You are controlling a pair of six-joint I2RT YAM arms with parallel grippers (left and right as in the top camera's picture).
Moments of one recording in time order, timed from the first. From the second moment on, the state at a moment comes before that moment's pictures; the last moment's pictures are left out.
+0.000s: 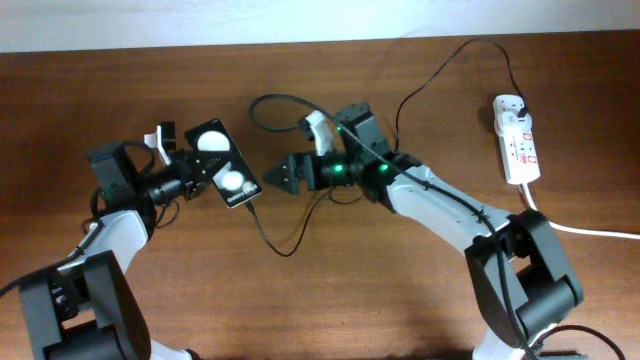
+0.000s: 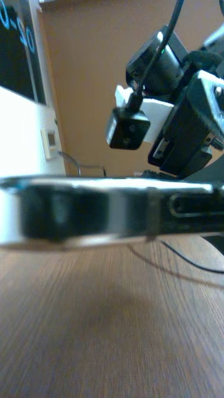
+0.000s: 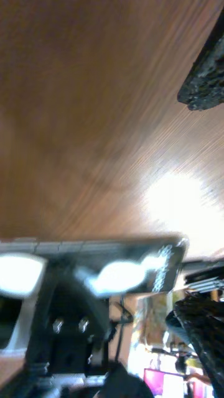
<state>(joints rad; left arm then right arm) 0.28 1.70 0.81 0.23 1.23 -0.68 0.50 1.86 1.20 -0.09 -0.77 0.49</state>
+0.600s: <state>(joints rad) -0.12 1.71 1.11 -0.46 0.52 -0.47 0.32 1.77 1.20 -0.91 -0.41 0.27</state>
